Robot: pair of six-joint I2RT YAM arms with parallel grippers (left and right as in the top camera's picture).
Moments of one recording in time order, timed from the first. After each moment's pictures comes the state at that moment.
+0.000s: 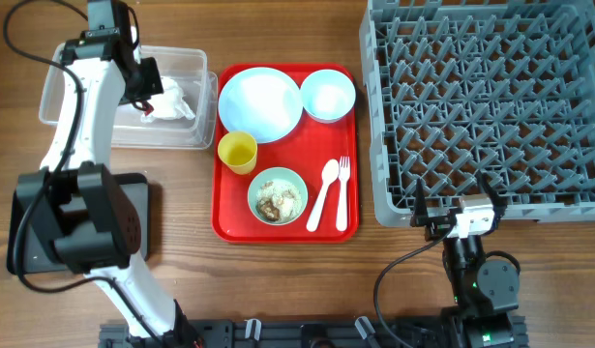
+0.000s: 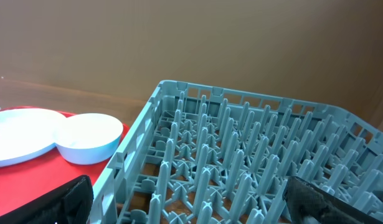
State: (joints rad) left arm 0.11 2.01 1.72 -0.93 -0.12 -0.12; right arm 0.16 0.02 0.01 0.01 0.08 -0.14
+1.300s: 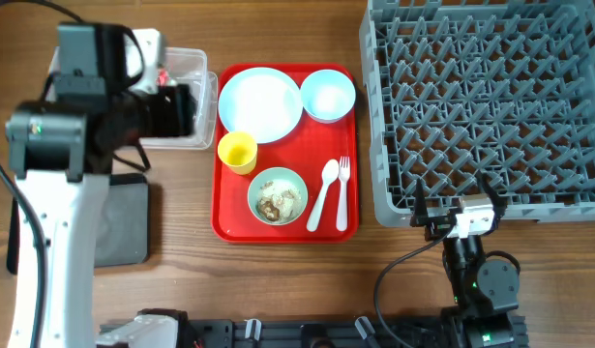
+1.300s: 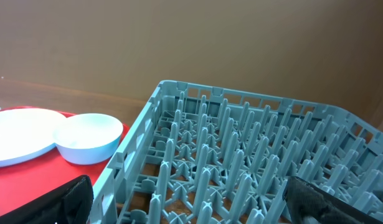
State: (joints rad) left arm -0.11 1.40 1.71 -1.28 0.09 -0.08; right arm 0.16 0.02 0.01 0.01 0.08 -0.14
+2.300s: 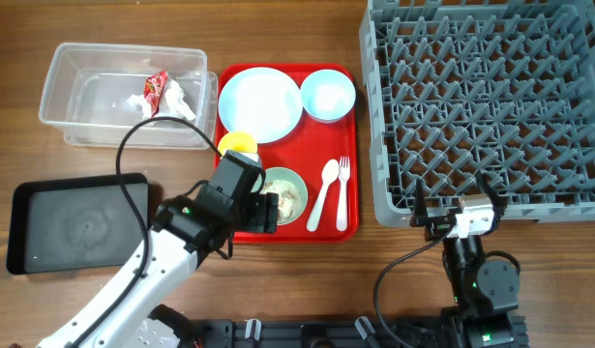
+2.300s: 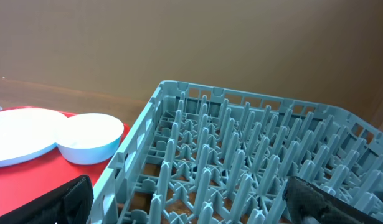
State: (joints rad) left arm -0.55 1.19 0.78 -0.72 -0.01 -0.44; right arm 0.16 0.02 0.01 0.01 0.08 -0.14
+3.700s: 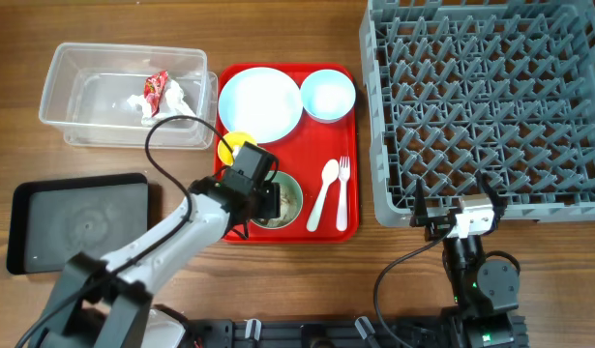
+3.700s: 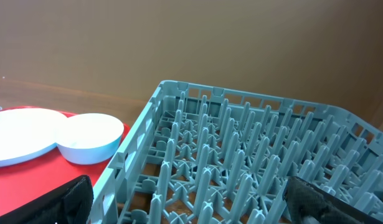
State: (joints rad) left arm -0.52 1.48 0.74 -0.46 -0.02 -0.50; right arm 0.16 0.02 0.01 0.01 0.08 -0.14
